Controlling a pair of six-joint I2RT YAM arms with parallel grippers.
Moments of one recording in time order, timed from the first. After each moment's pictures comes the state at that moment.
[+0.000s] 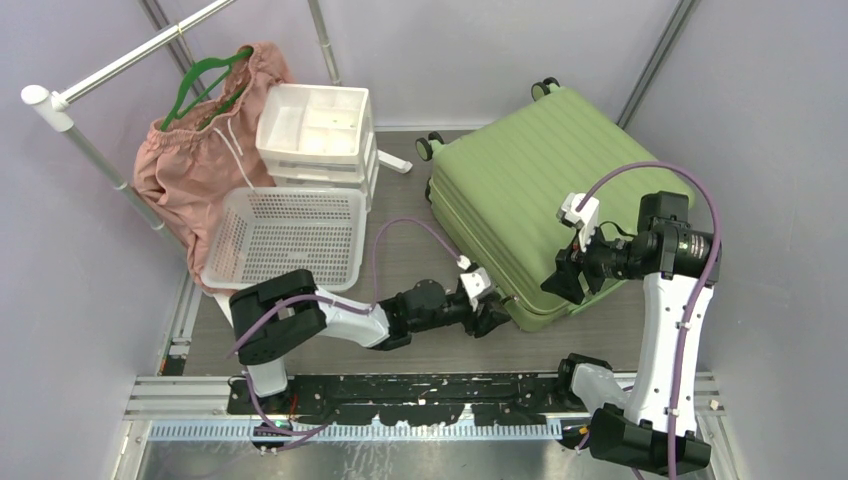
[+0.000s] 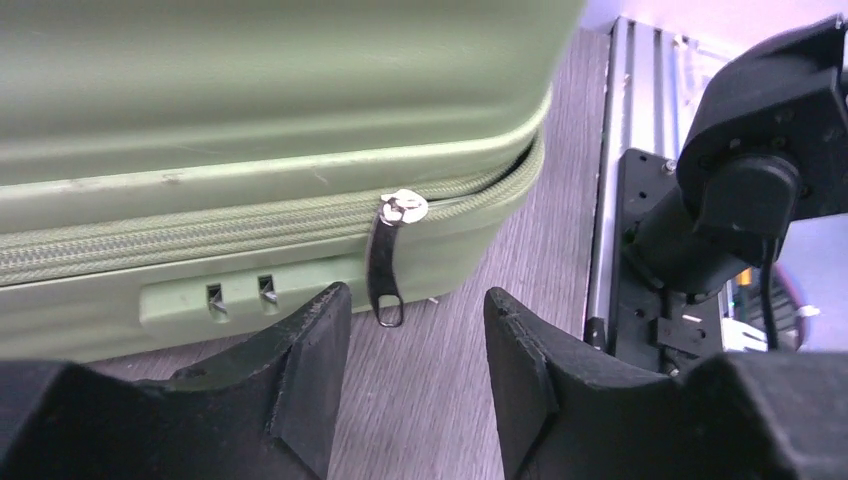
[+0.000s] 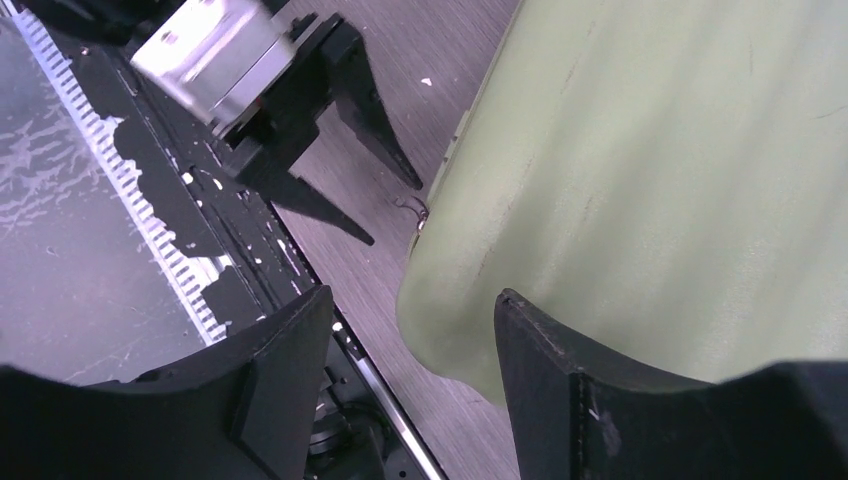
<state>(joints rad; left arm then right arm) -1.23 1.79 0.76 0.94 0.04 -0.10 -0.26 0.99 1.36 -1.59 -0.88 -1.04</state>
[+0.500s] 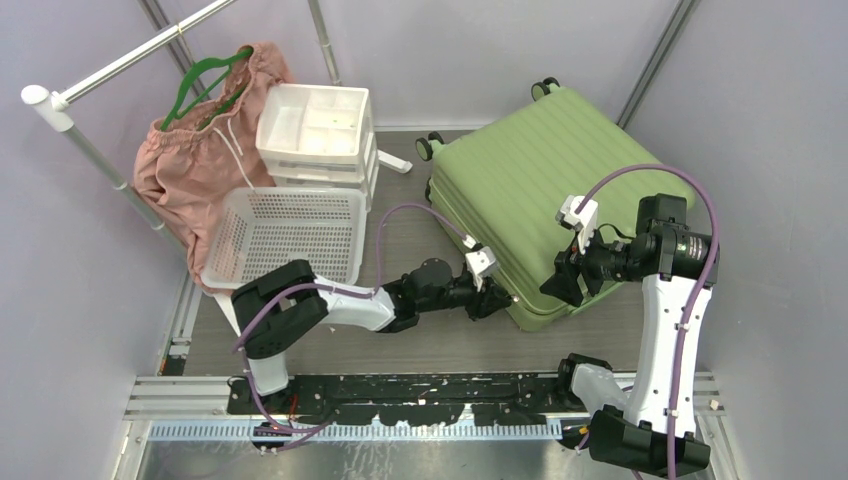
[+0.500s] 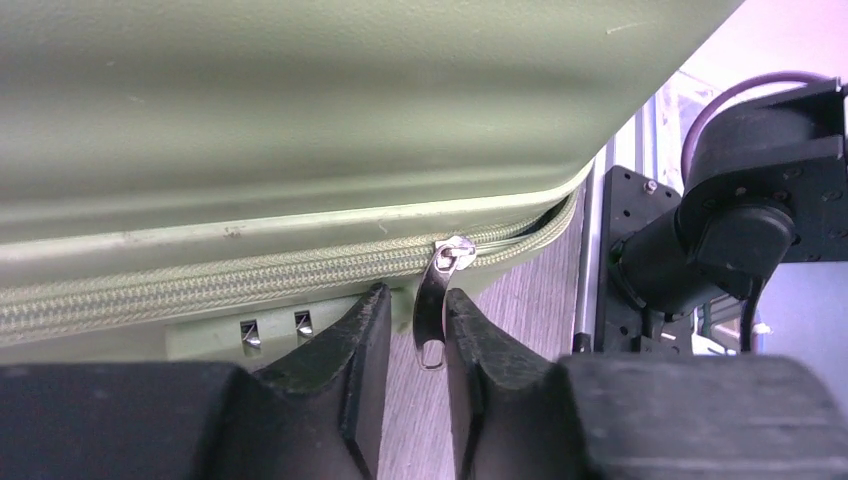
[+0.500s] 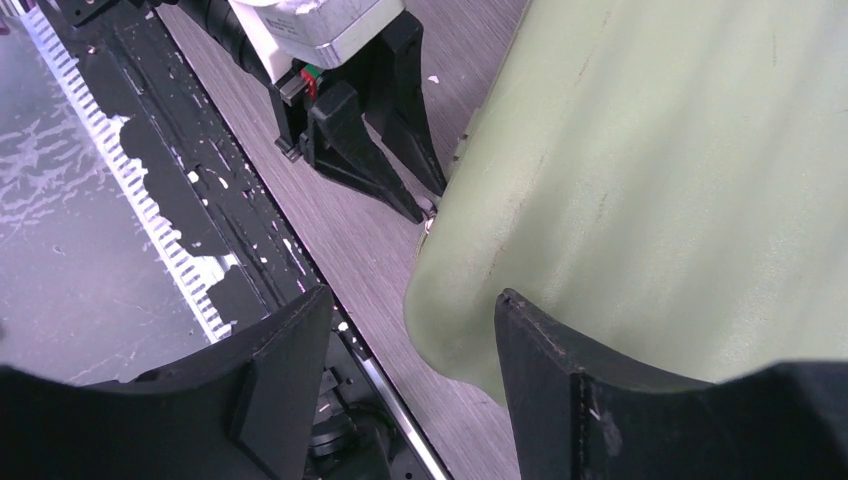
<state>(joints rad) -1.14 1.82 0.88 0.79 0.21 -0.24 -0.26 0.98 1.33 -1.59 -0.88 -1.04</state>
